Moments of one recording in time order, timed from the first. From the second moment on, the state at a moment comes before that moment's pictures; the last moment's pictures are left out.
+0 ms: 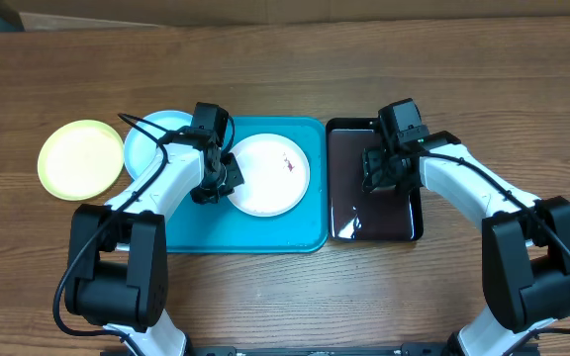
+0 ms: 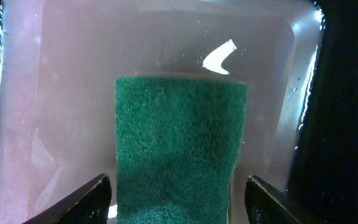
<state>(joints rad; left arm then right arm) -0.18 1.84 1.15 -0.73 0.03 -0.57 0.29 1.82 1.11 -0.54 0.02 0.15</state>
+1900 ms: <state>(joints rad) -0.18 1.84 1.15 -0.73 0.03 -0.57 0.29 1.83 1.12 -0.58 -0.05 0.15</state>
